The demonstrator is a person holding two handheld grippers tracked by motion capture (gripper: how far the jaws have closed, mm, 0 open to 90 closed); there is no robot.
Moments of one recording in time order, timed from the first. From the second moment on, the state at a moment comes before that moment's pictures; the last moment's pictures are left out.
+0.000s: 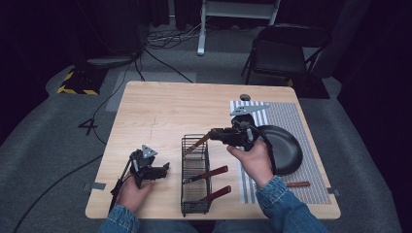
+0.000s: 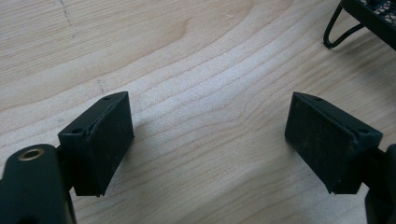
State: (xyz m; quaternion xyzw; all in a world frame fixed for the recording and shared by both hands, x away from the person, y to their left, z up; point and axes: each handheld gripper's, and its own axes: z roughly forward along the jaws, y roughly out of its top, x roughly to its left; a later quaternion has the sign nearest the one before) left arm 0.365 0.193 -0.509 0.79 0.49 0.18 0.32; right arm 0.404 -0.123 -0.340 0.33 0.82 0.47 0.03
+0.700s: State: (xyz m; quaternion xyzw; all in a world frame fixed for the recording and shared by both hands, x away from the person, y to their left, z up) left arm 0.366 0.193 -0.509 0.79 0.49 0.18 0.33; right arm 0.404 -0.137 -0.295 0.32 0.81 0.48 0.03
